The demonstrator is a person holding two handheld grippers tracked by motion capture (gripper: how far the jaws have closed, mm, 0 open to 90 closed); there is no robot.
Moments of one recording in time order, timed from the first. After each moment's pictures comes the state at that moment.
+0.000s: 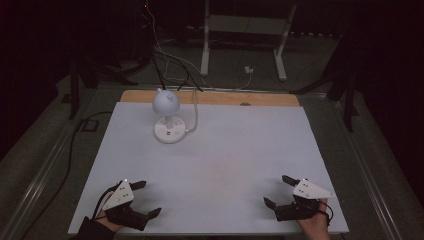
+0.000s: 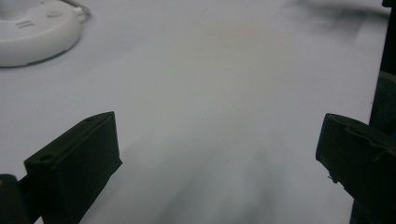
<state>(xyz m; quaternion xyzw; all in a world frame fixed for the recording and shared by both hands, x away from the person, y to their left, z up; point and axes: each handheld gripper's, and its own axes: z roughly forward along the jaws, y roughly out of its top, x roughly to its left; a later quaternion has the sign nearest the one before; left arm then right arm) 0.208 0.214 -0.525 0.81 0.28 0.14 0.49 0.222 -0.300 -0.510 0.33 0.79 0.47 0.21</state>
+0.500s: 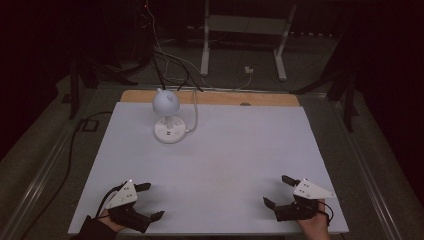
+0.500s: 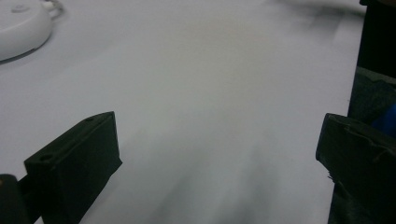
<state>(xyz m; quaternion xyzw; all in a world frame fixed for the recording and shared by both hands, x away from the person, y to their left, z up) 0.209 0.205 -0.522 0.83 0.26 0.11 0.49 0.219 -0.298 -0.507 0.33 0.78 0.48 0.20</state>
